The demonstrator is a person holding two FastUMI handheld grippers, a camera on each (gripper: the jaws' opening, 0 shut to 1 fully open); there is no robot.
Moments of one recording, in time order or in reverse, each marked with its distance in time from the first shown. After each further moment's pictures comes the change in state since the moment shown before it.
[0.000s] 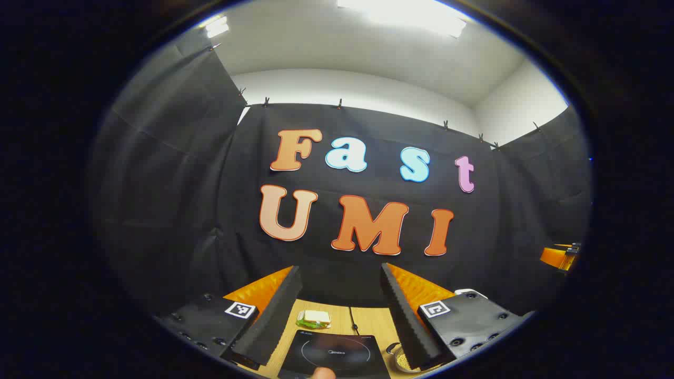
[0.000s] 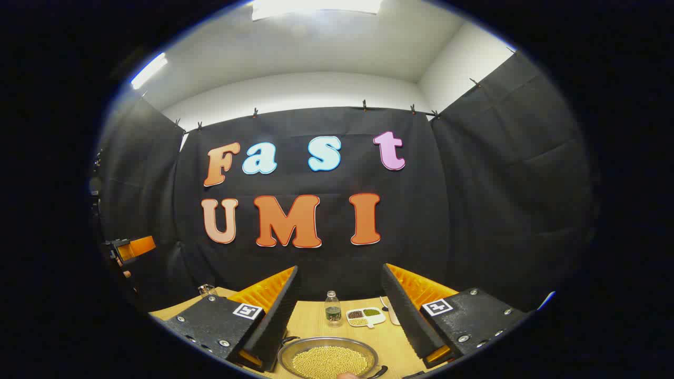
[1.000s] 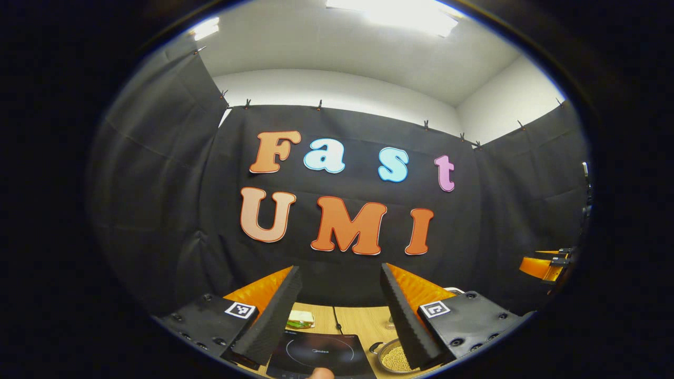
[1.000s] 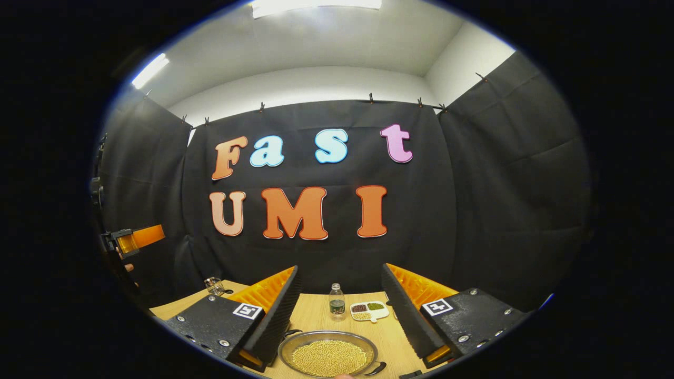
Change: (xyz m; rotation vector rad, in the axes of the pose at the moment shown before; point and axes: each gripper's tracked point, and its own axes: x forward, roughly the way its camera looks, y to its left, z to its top) left arm -0.008 -0.047 0.005 0.017 0.011 -0.085; right arm -0.006 -0.008 -0.009 0.007 0.037 0.039
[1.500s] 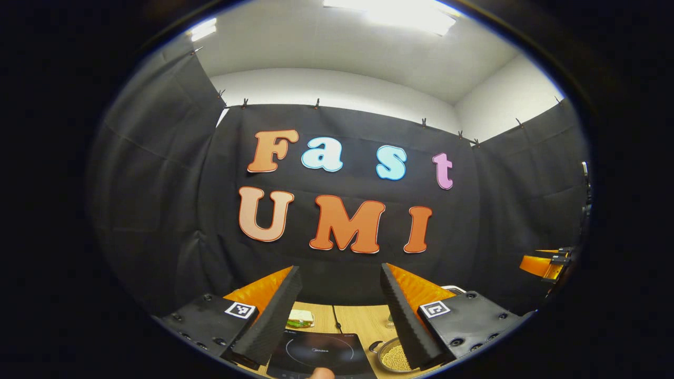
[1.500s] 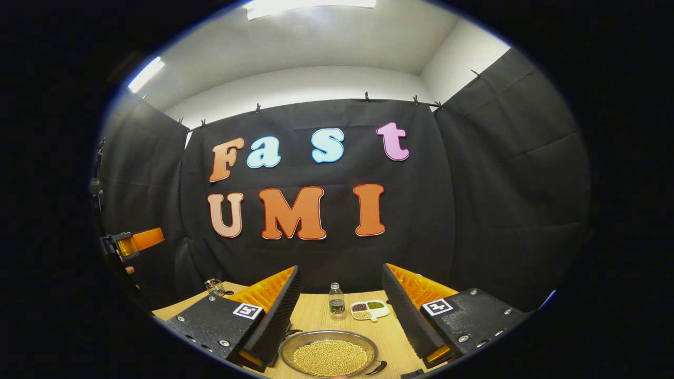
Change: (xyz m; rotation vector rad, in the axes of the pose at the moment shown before) left arm 0.000 -0.003 0.000 0.003 0.003 -0.002; right arm 0.000 -0.005 -0.001 0.014 0.001 -0.003
